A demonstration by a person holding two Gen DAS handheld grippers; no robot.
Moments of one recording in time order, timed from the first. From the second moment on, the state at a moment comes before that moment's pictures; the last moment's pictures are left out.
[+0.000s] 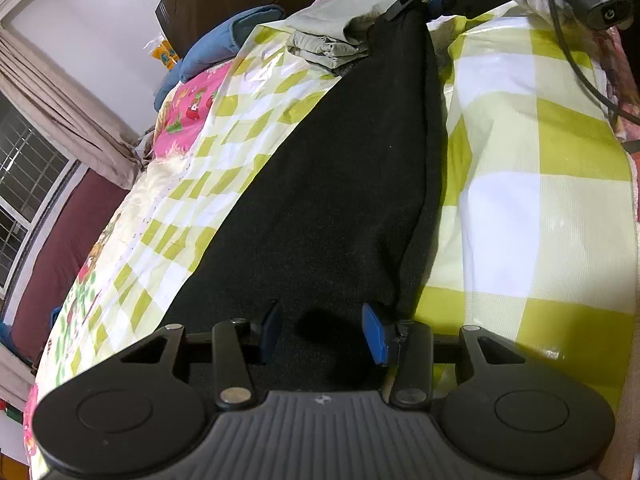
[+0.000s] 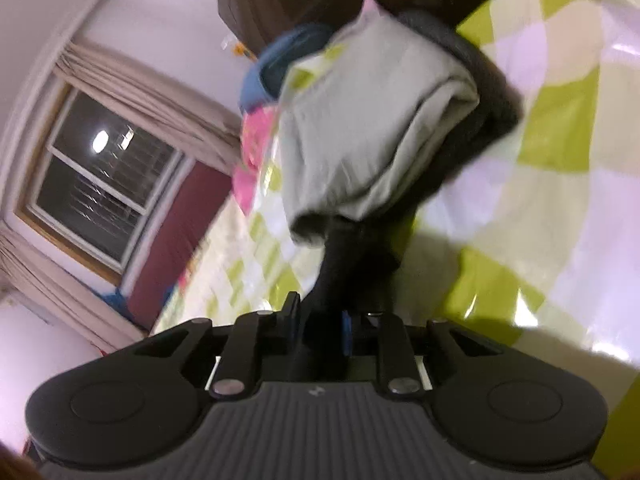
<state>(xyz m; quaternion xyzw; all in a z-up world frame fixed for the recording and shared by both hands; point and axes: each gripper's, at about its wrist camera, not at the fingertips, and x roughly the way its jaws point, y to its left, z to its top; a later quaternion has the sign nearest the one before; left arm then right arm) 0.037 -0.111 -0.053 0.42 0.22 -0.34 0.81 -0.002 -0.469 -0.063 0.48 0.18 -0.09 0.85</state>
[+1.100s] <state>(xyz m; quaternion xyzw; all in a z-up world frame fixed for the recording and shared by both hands) 0.059 0.025 -0.011 0.25 0.26 -0.20 0.91 0.116 -0.173 0.043 0.22 0.30 0.20 0.91</state>
